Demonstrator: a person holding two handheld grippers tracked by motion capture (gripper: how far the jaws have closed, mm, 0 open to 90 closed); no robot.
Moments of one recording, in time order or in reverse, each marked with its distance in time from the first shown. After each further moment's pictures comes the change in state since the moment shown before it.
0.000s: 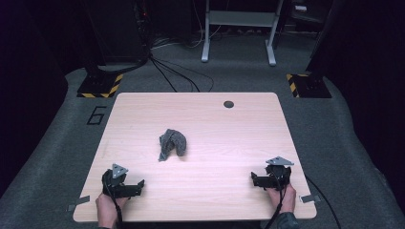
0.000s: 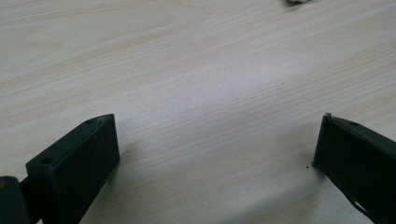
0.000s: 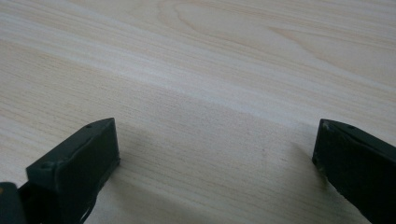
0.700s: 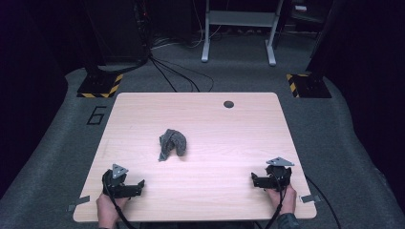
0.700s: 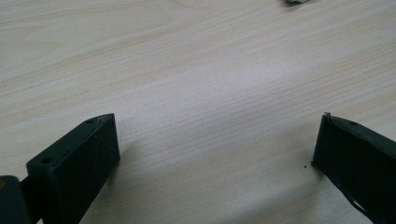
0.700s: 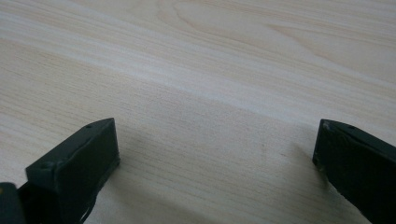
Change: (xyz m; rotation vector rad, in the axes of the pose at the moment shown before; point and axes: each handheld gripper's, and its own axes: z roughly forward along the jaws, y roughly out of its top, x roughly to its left) left arm -0.002 -0.002 0.000 -0.015 0.001 0.002; right arm 0.001 -0.002 -0.002 0.002 -0.006 0.004
